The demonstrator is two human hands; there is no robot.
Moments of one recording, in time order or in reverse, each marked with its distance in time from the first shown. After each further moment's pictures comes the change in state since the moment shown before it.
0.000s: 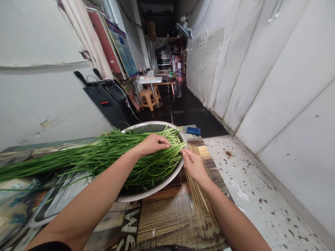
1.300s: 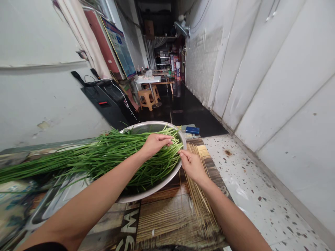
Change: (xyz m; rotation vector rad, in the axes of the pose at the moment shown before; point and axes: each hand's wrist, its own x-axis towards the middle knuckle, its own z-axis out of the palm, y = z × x) left_hand 0.003 0.010 0.027 -0.254 0.269 -0.125; right_hand -0.001 0.006 0.000 -0.052 -0.052 -0.051
